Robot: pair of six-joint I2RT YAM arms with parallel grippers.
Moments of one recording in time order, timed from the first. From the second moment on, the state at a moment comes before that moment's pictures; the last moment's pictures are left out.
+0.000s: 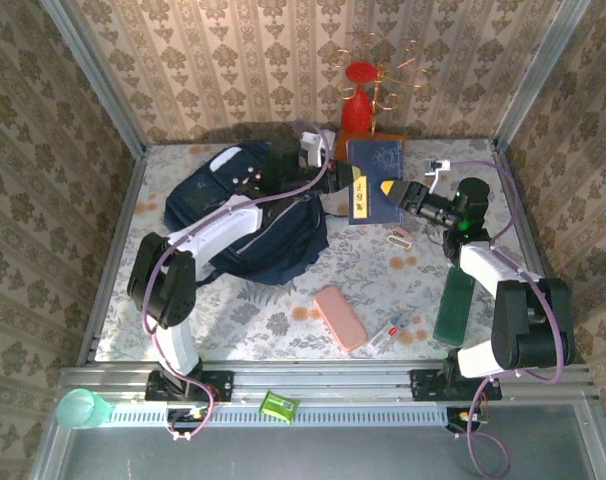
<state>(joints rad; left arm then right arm) -0.67 1.81 1.45 0.15 0.61 -0.71 -0.03 1.43 0.74 0.67 -0.91 0.84</state>
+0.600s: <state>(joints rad) -0.62 1.66 1.16 -0.13 0.17 -0.31 -0.09 1.30 0.70 0.42 -0.82 0.89</state>
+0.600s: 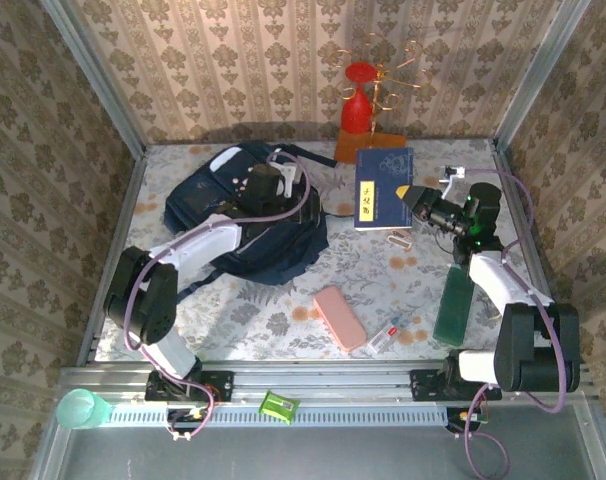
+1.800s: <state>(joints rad) -0.76 1.62 1.28 -0.42 -0.33 0.11 0.11 1.32 0.66 0.29 -0.76 0.92</state>
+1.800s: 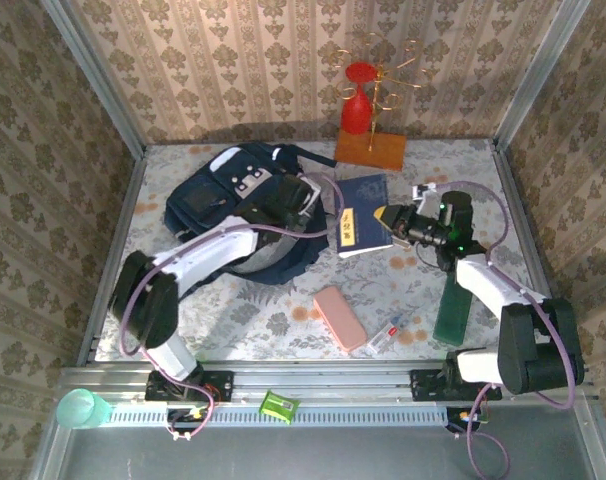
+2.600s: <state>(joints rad) -0.63 1.53 1.34 -0.40 -0.30 0.17 0.48 1.98 1.14 0.49 -0.63 1.22</state>
